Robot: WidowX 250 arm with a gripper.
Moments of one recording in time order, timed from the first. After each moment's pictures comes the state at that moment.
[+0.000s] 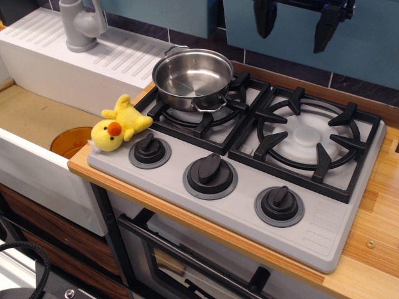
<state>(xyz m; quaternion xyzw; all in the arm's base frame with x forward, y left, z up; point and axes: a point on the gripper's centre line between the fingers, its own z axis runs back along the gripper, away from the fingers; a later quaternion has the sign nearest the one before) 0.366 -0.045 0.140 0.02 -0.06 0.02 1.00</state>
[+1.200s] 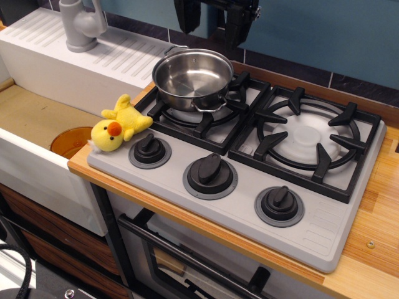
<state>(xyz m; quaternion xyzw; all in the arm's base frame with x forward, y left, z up) 0.340 0.035 0.141 0.04 -0.04 -0.05 1.00</state>
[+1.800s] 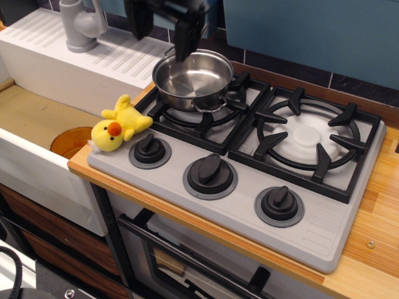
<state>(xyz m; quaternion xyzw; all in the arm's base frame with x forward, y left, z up) 0.312 0.076 0.123 0.09 -0.08 -0.03 0.99</state>
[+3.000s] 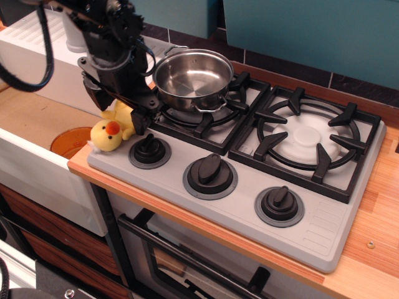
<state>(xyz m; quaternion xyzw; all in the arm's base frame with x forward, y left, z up) 0.267 0.117 0.047 0.12 -0.15 -0.02 0.98</state>
